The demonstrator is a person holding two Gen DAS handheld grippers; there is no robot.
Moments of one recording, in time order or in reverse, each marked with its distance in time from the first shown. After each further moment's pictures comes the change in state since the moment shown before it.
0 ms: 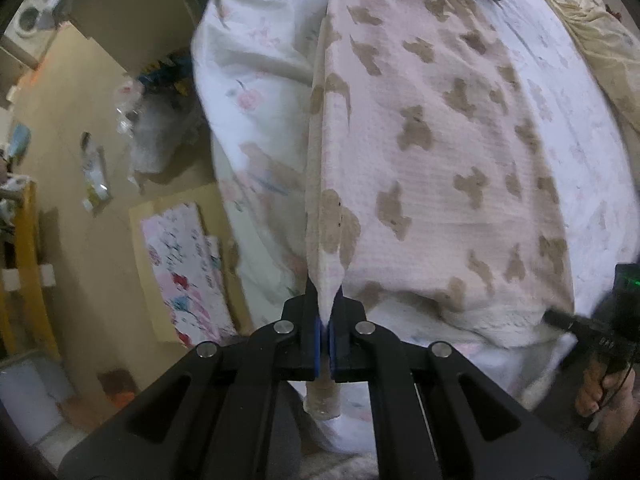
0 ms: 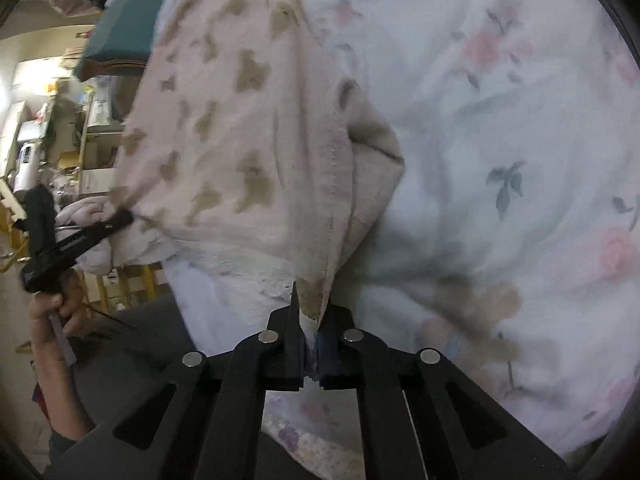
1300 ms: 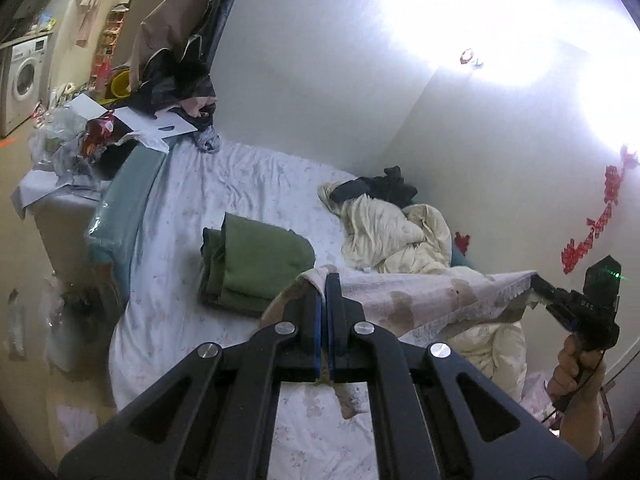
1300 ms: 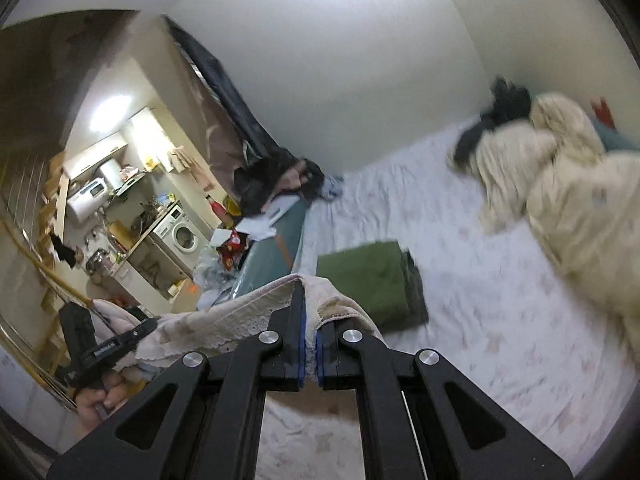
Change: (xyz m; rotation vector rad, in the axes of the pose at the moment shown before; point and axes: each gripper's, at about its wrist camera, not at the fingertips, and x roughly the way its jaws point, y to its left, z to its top) left arm -0.369 -0.074 0.112 -0.049 -0.854 -0.443; right arm -0.429 0.289 0.184 -0.513 -0.745 -0.045
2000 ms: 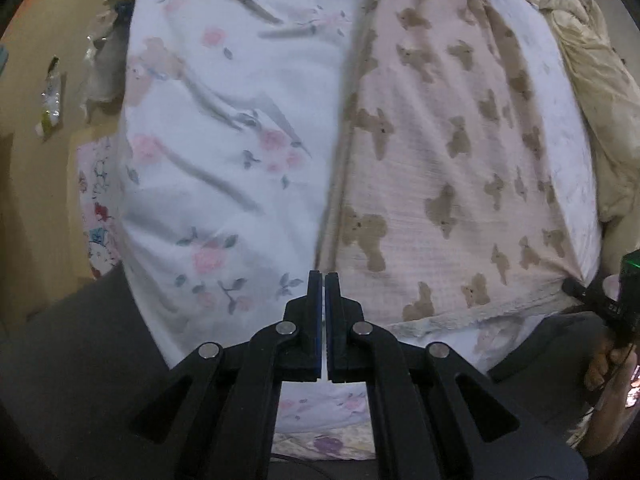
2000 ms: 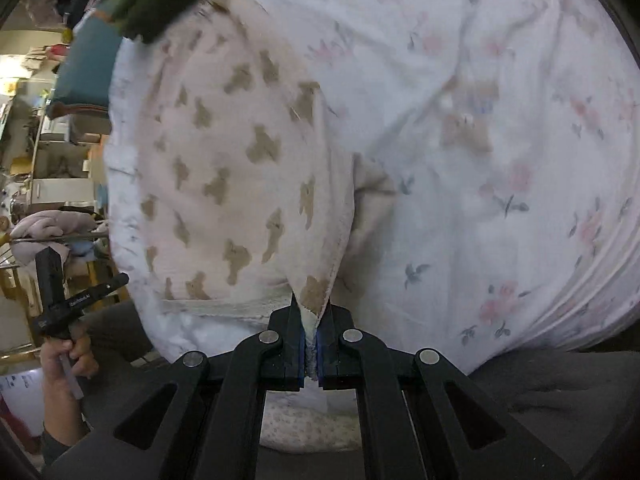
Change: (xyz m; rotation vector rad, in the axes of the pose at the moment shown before) left arm 0.123 0.157 -0.373 -0.167 0.886 0.365; right arm 0.081 -0.179 -0.430 0.415 0.851 -0.241
